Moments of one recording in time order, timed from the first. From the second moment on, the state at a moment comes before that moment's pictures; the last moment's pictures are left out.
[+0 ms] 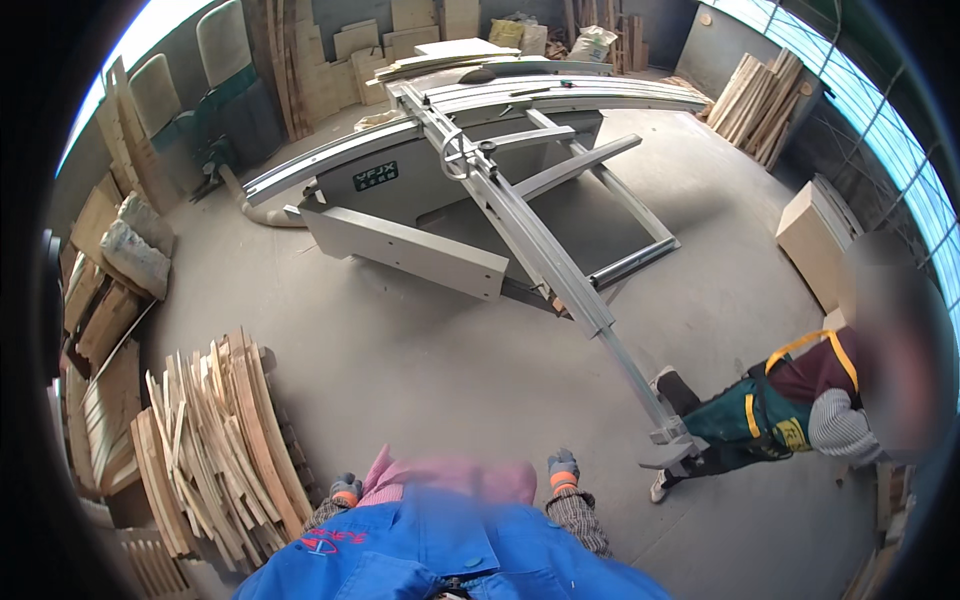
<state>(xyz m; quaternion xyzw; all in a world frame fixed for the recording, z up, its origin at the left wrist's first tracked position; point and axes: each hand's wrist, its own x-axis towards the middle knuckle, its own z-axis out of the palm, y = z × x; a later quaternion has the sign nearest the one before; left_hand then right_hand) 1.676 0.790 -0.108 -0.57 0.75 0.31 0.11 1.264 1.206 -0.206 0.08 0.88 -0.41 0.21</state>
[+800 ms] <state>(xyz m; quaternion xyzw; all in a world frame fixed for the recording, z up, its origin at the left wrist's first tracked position) 1.851 0.609 -0.200 -0.79 0.51 0.35 -0.03 1.273 0.756 -0.249 -0.18 0.89 -0.14 0.39</state>
